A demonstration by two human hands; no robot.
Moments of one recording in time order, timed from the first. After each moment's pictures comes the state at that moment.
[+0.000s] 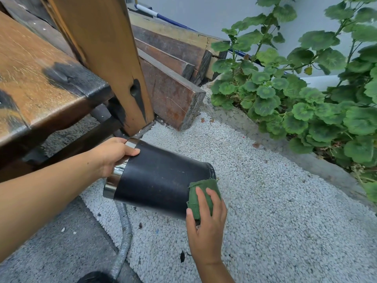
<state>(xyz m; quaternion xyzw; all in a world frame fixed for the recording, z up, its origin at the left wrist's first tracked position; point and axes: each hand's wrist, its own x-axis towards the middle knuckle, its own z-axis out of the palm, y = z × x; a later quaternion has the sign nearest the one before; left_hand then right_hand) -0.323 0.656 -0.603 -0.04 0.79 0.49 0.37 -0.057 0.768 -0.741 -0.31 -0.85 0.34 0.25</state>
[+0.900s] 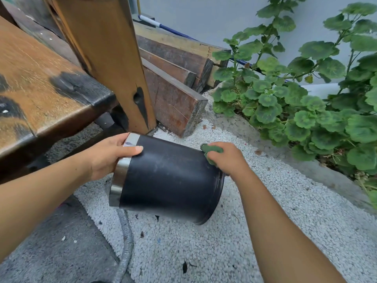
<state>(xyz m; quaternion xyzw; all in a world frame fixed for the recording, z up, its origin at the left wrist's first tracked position) -0.335 0.640 -0.587 0.12 0.71 0.55 0.42 -0.180 0.921 -0.637 -0.32 -0.83 0.46 0.02</state>
